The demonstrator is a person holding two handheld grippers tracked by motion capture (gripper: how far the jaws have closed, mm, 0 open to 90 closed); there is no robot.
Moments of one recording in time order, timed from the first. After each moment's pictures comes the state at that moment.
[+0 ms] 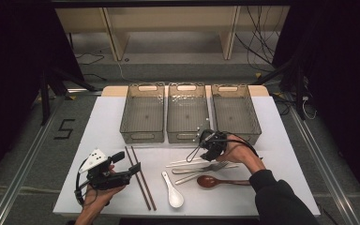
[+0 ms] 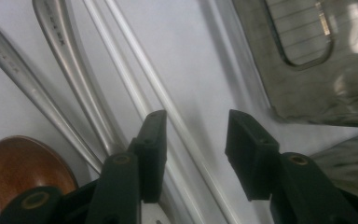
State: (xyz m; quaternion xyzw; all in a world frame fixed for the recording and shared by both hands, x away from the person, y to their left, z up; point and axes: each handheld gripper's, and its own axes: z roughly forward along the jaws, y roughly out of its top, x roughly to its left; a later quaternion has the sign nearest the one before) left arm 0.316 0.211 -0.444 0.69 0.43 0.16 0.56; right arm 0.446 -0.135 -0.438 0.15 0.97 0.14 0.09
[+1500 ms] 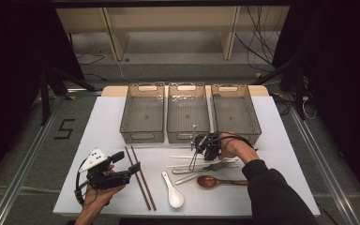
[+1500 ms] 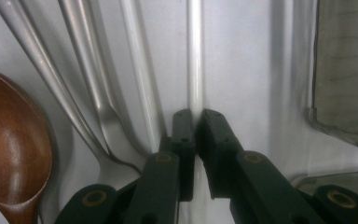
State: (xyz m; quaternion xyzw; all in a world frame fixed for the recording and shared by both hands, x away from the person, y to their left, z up) left arm 0.317 0.212 -0.444 0.69 0.43 0.16 0.55; right arm 0.456 -0.119 -0.455 0.04 1.00 0.03 0.05
